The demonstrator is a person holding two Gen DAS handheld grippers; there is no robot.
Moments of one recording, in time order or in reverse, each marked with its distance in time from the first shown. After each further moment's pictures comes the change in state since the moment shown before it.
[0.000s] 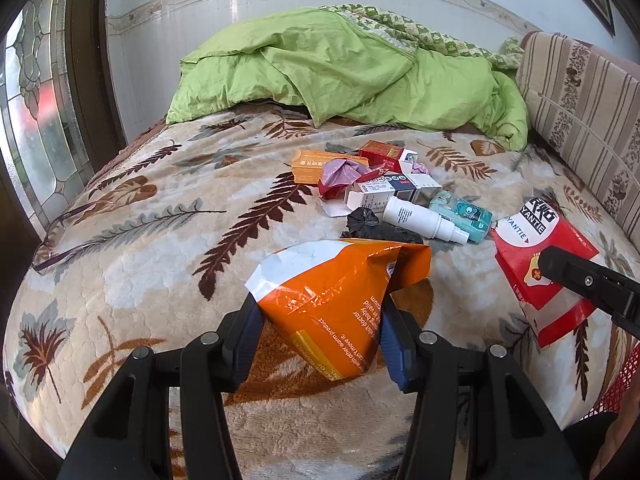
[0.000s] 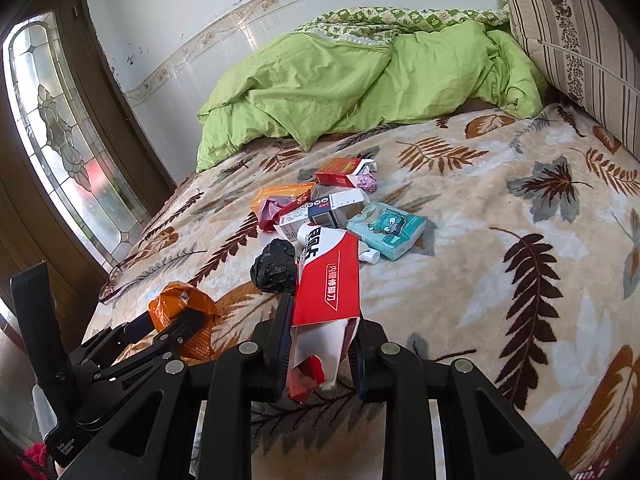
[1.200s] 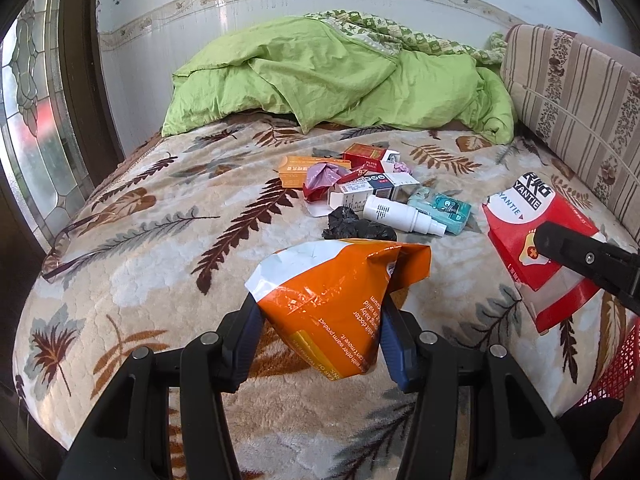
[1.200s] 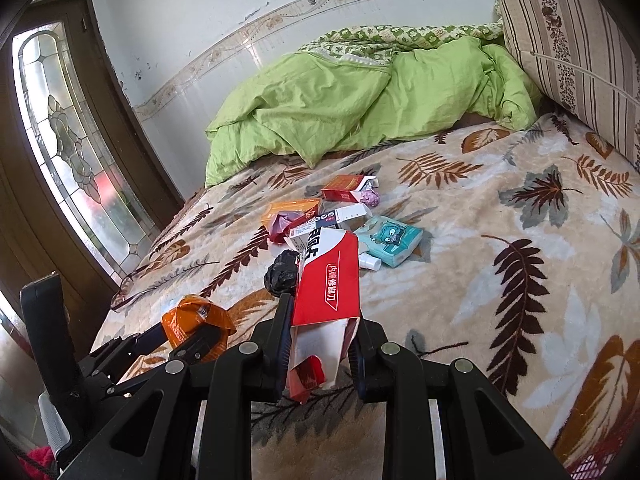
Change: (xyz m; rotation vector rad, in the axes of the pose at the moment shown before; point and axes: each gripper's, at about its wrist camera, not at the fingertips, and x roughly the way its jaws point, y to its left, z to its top) left arm -0.027 -0.021 -0.008 0.049 -0.023 0.010; right arm -0.030 0.008 -0.006 0.011 -0.068 0.014
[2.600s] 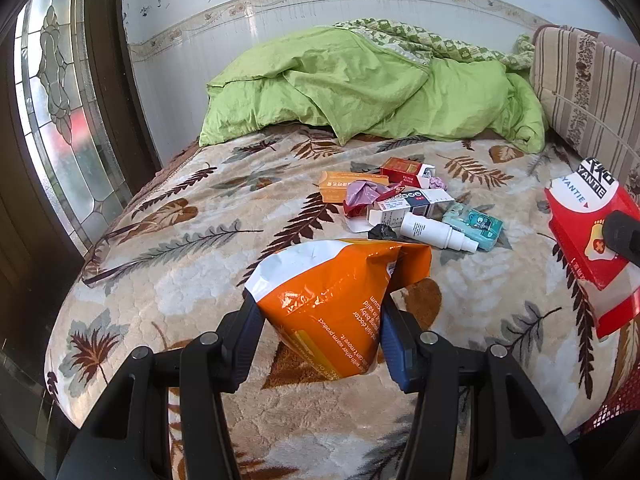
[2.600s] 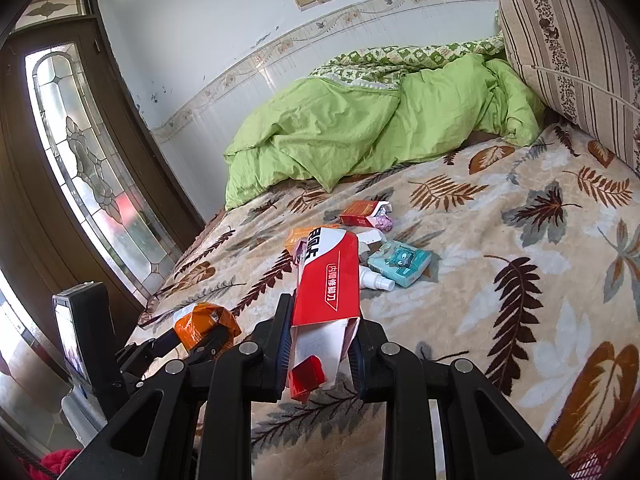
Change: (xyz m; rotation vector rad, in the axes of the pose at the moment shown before) left arm -0.013 0.010 0.016 -0.014 -0.009 0.134; right arm -0.034 0.003 0.011 0.021 -0.064 0.066
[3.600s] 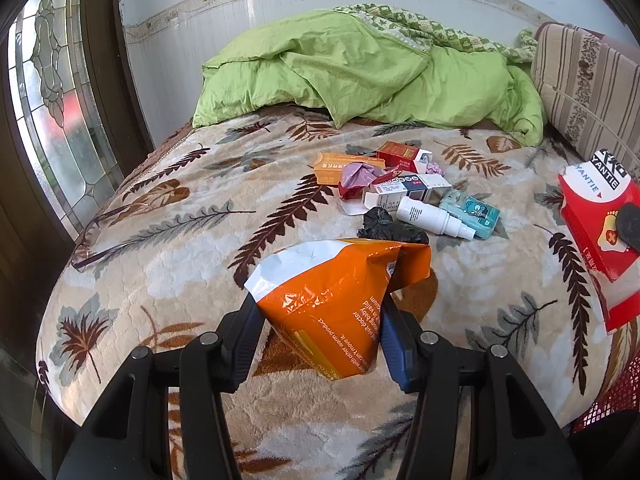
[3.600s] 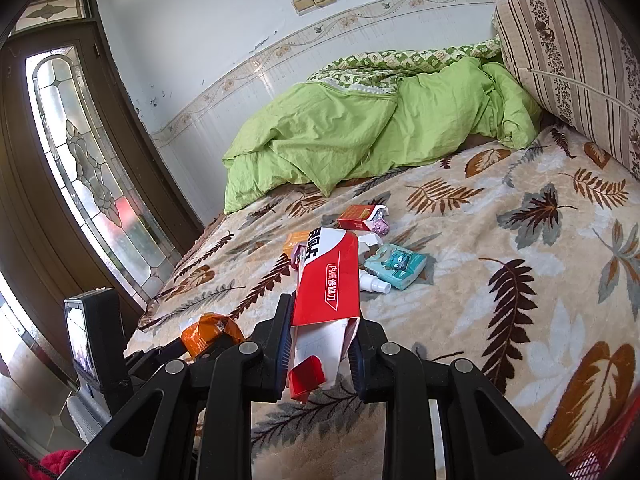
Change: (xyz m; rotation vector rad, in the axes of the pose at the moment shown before) left arm 0.006 -0.002 -0.004 -0.020 0.059 -0.026; right arm -0.008 -0.001 0.003 0.007 -0.011 -0.005
